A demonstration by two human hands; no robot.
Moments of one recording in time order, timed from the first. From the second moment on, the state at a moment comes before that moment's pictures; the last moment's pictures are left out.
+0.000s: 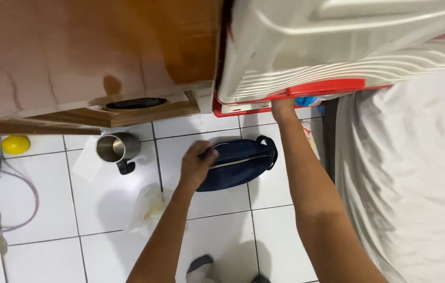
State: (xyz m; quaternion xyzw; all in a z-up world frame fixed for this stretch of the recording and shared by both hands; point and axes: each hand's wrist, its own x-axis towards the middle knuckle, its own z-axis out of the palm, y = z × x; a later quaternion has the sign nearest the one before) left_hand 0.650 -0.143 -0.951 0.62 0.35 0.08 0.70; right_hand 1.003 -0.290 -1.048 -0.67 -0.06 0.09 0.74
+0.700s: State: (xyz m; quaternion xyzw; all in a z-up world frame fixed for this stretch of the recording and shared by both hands) left_hand 0.571 -0.225 -0.867 0.86 0.28 0.10 0.41; right_hand 0.802 -0.333 -0.811 -0.87 -0.24 0.13 0.41
